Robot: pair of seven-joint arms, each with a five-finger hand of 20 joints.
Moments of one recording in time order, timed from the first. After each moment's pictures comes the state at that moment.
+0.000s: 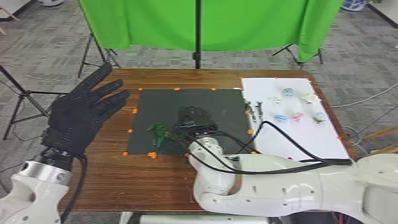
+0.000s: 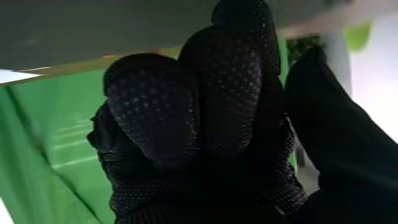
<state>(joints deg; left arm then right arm) 128.4 -51.7 -102.5 -136.2 32.8 3.8 7.4 -35.4 -65.8 -6.9 -100.6 -116.9 21.6 67.1</state>
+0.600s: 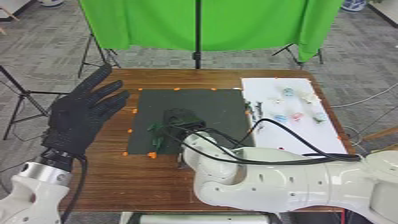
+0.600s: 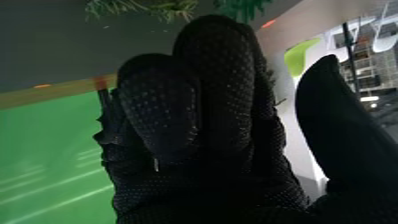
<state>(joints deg) 128.7 -51.5 -102.3 -136.2 32.7 4.0 8.0 -34.3 -64.7 -3.1 -104.1 -106.5 13.6 54.9</state>
